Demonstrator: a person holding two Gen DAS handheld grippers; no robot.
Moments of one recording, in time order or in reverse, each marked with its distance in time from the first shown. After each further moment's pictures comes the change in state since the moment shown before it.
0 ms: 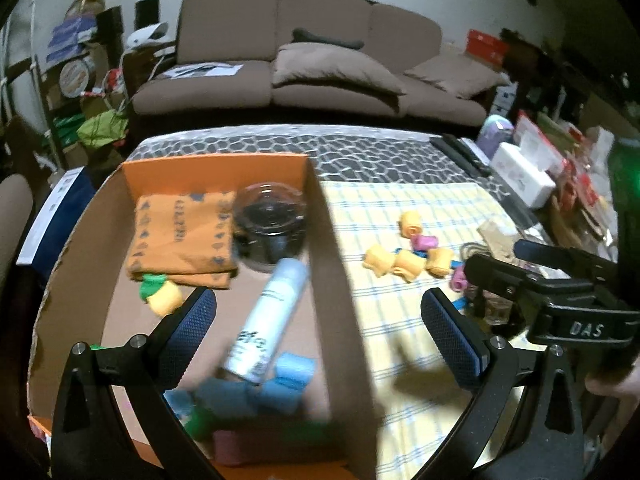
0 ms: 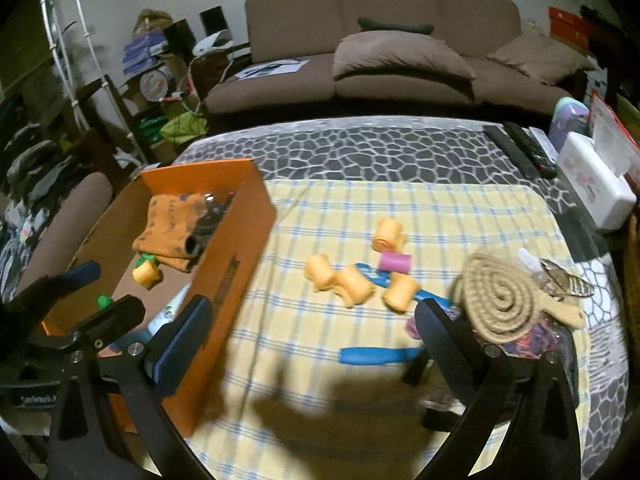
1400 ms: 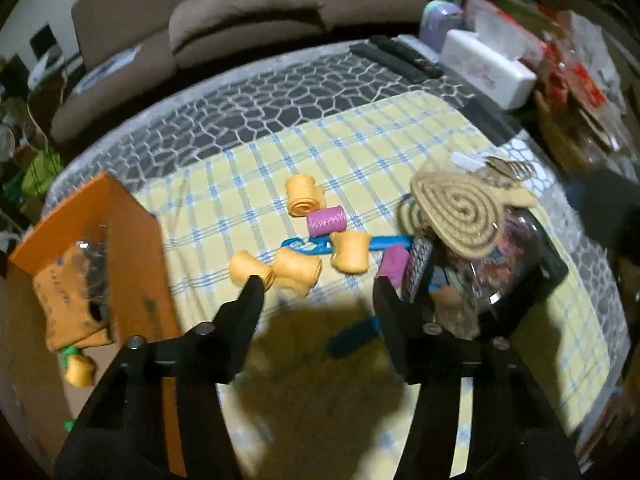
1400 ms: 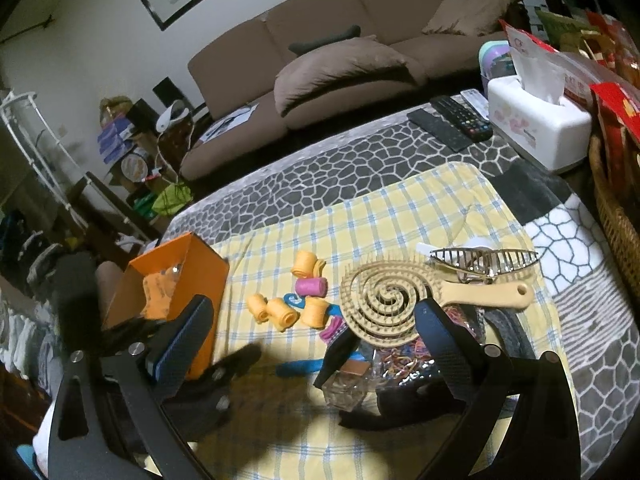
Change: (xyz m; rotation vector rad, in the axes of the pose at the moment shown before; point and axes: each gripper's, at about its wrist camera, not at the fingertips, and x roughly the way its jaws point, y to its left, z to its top) left arm 0.121 -0.140 0.038 0.267 0.312 -0.027; right arm -0.050 -0.125 0.004 0.300 -0.083 0.086
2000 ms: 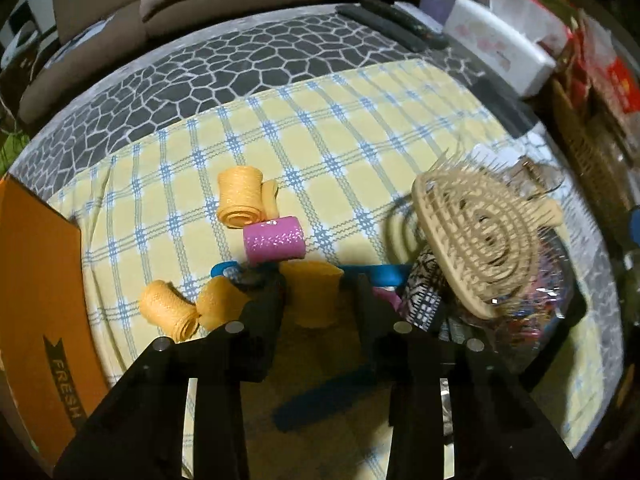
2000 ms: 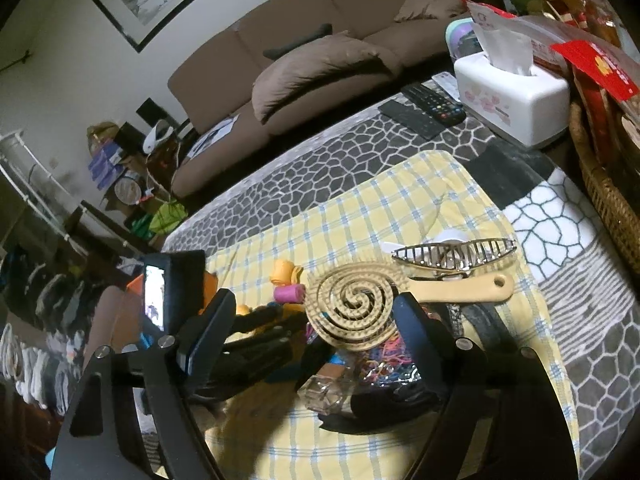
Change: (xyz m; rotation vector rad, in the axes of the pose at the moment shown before) left arm 0.071 -0.024 0.017 -0.001 0.075 -0.041; right arm -0.006 -0.036 0.006 0.108 -0.003 0.008
